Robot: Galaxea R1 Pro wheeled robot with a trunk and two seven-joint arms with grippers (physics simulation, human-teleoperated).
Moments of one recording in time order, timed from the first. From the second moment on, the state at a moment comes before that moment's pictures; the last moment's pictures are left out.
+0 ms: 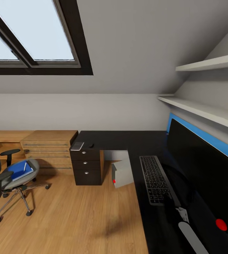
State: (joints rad) left arm -0.25 0.08 -0.07 -0.16 0.56 -0.29 0.21; right arm -0.25 -0.10 0.07 -1.04 -1.53 -0.11 -0.19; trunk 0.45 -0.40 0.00
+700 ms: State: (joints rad) left arm -0.25 0.08 -0.07 -0.16 0.56 -0.29 0.21; right arm -0.25 -0.10 0.09 -1.06 -1.53 -0.11 -0.20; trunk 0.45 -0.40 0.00
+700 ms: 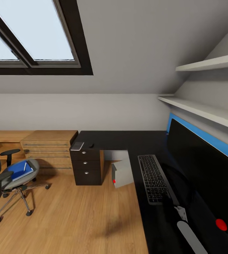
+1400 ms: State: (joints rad) left arm -0.25 0.08 -0.07 -0.17 0.57 -0.29 0.22; right arm -0.25 -0.10 0.09 -1.05 -1.53 -0.11 -0.26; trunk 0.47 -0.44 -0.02
